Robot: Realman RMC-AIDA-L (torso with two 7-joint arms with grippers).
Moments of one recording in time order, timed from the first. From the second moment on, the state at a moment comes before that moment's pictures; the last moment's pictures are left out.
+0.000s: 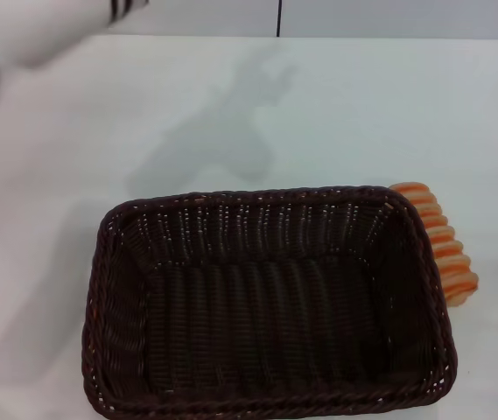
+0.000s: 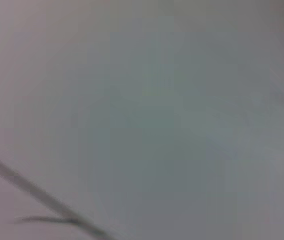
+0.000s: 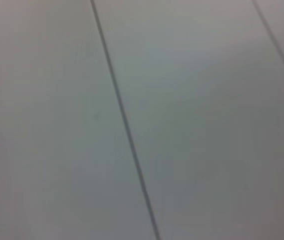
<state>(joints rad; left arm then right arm) -0.49 -2.07 -1.38 -1.38 2.18 -0.19 1.50 0.16 2.08 0.12 0.20 -1.35 -1.76 0.28</state>
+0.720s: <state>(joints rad) -0.37 -2.05 -1.54 -0.60 2.59 1.04 0.07 0.23 2.08 -0.23 0.25 -1.36 -1.57 0.15</state>
